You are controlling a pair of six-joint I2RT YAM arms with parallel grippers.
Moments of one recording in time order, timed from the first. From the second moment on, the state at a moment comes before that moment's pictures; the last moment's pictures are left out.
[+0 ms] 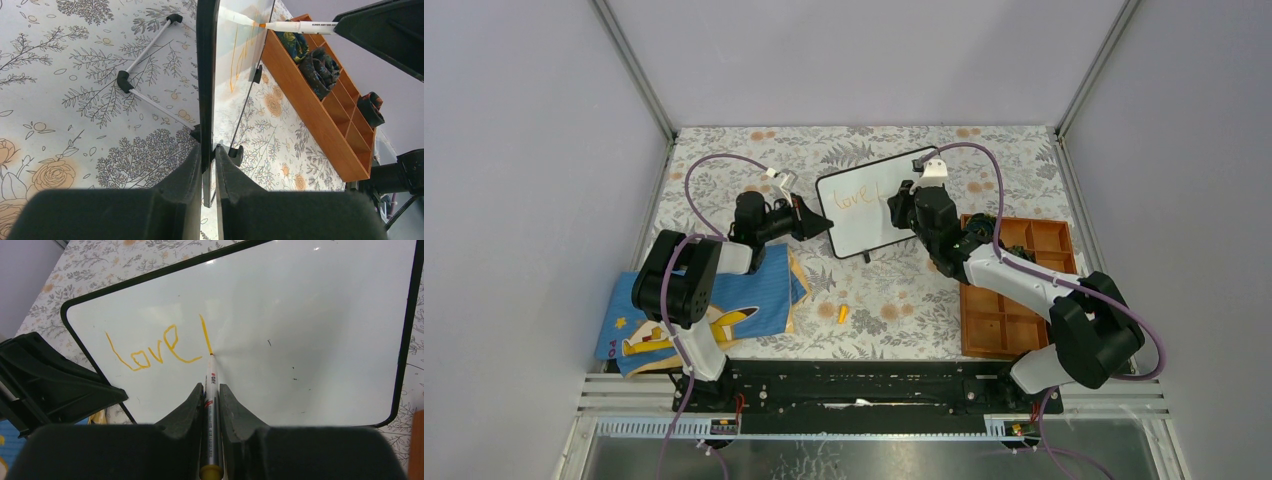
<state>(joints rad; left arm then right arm) -0.20 1.78 0.69 0.86 0.77 -0.47 0.63 1.46 0.86 0.28 0.27 0.39</state>
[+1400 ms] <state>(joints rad) -0.20 1.77 0.70 0.84 0.77 -0.46 0.62 1.47 0.93 0.24 0.27 0.39</state>
